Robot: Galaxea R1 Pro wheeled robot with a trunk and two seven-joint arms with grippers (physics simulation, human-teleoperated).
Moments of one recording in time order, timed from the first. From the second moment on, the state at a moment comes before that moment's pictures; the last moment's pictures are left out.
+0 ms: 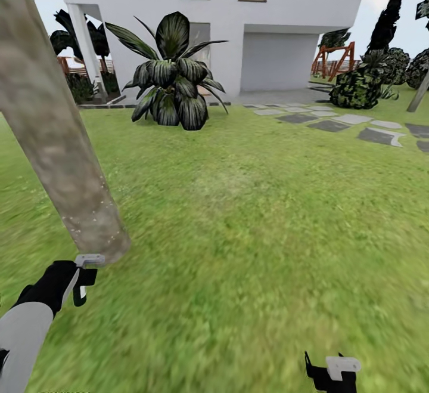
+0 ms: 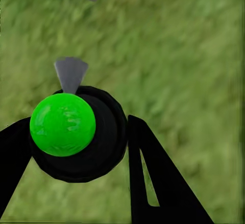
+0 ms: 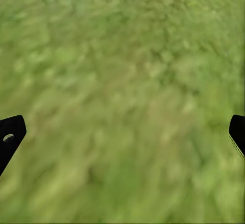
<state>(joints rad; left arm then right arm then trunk) -0.82 0.27 0.26 -0.51 -0.29 0.60 -0.12 -0.40 -0.11 -0.19 -0.08 0.23 -0.70 -0.14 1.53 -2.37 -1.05</state>
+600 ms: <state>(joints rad) -0.82 0.27 0.26 -0.51 -0.29 0.60 -0.12 -0.40 -0.11 -0.19 -0.08 0.23 -0.70 -0.14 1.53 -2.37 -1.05</state>
